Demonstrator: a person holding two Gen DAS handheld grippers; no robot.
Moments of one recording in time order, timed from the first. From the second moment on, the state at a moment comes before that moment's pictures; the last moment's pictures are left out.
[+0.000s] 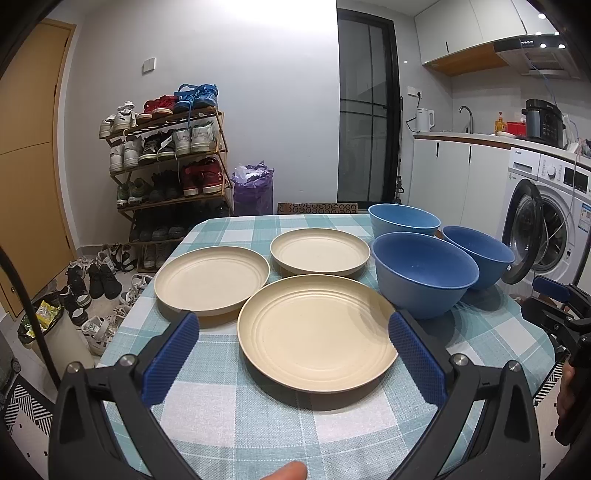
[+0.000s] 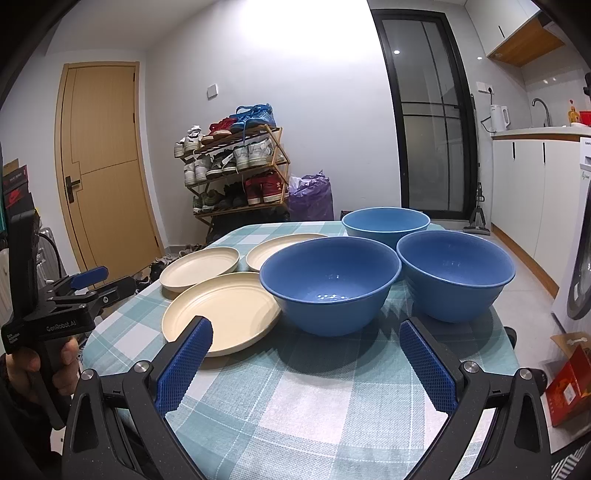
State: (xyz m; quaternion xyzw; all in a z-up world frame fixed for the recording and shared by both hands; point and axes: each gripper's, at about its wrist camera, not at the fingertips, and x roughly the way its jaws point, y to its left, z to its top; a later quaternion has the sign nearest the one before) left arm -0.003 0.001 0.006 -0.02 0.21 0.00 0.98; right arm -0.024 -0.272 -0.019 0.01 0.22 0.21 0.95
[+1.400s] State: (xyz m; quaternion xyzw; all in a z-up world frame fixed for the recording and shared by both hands) left arm 0.060 0.058 -0.031 -0.05 0.32 0.02 0.95; right arm 0.035 -0.193 -0.038 0.02 0.32 0.26 0.91
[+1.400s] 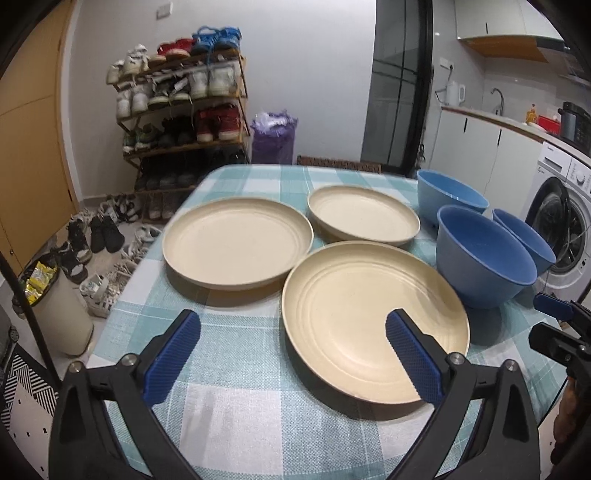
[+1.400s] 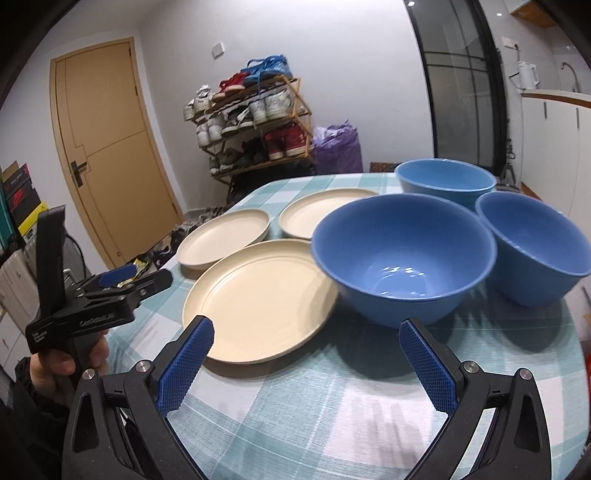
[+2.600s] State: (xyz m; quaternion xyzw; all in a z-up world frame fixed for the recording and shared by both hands) left arm 0.107 0.068 -0.072 -0.05 0.41 -0.02 0.91; right arm 0.100 -0.132 -0.093 0.01 0.45 0.24 0.86
